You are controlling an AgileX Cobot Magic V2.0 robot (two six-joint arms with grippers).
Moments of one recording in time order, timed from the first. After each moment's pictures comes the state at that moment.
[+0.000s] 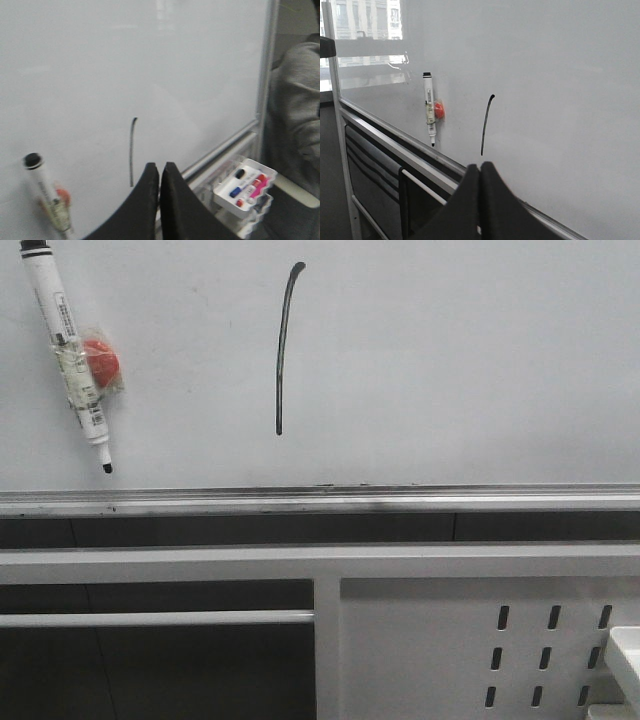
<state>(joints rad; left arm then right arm) -0.83 0.35 -0.38 0.08 0.12 -0.08 0.62 0.01 -0.15 0.67 0.14 -0.74</state>
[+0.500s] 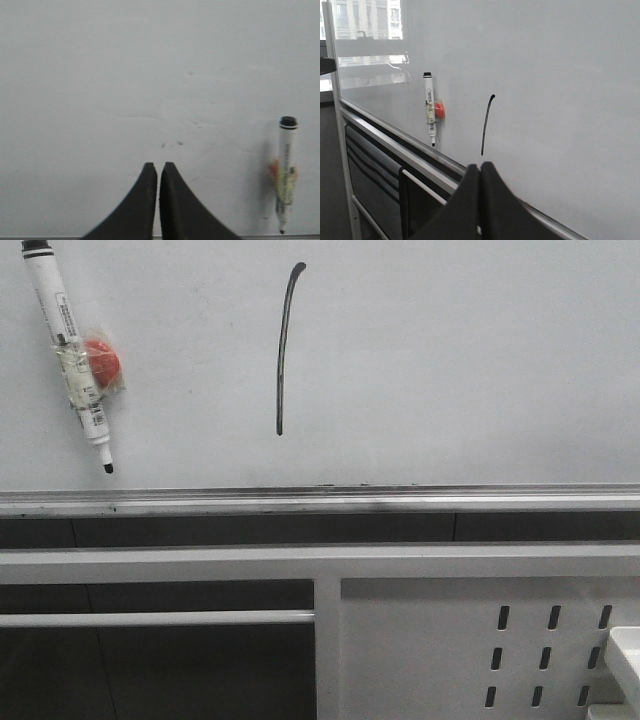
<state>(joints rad) -0.10 0.07 -0.16 0.00 0.12 -0.08 0.62 0.01 -0.15 0.67 0.14 -0.74</state>
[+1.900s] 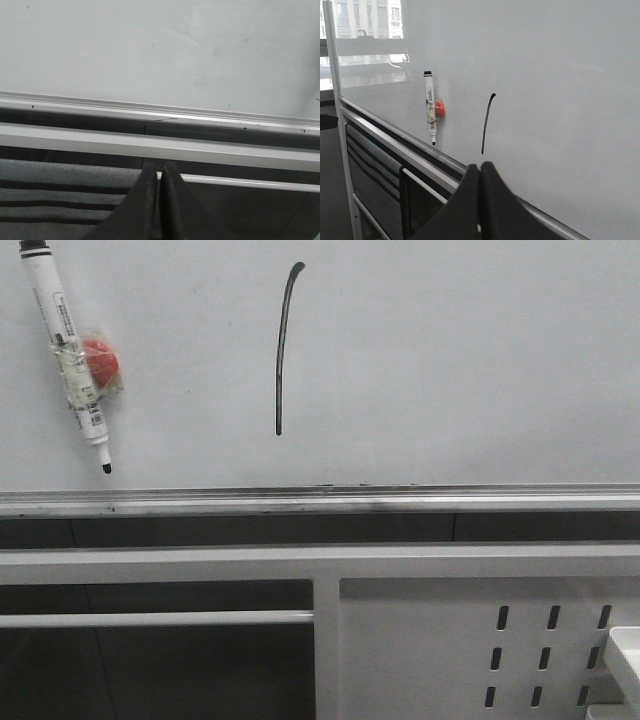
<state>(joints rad) -0.03 -0.01 0.00 -0.04 0.35 -0.08 0.62 0.01 -0.15 0.67 0.15 -0.74</state>
